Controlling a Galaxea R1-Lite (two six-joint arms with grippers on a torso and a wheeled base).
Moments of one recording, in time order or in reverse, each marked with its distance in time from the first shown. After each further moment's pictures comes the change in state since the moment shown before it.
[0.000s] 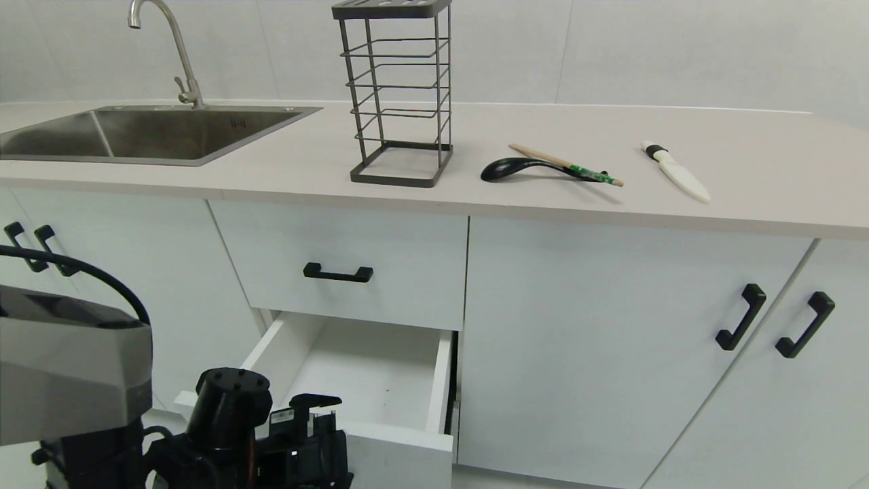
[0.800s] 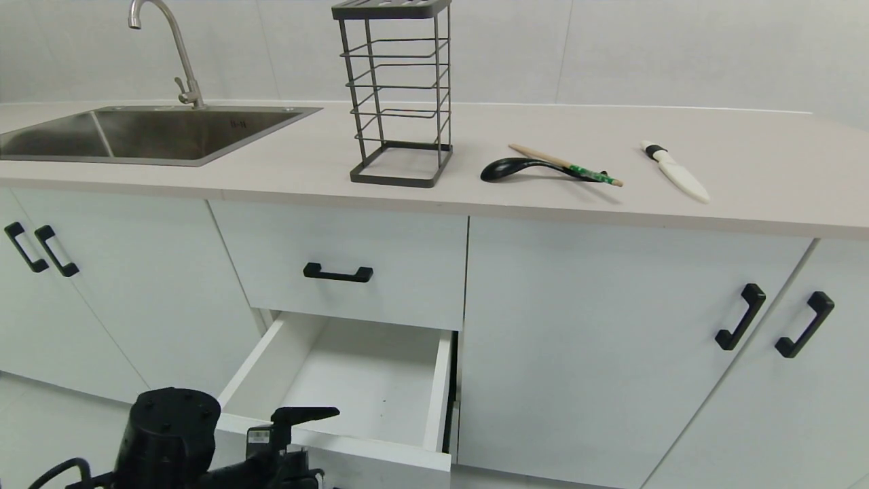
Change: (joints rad) left arm -0.126 -0.316 0.095 0.077 0.000 -0.038; right arm 0.000 0.000 0.000 0.000 0.000 0.000
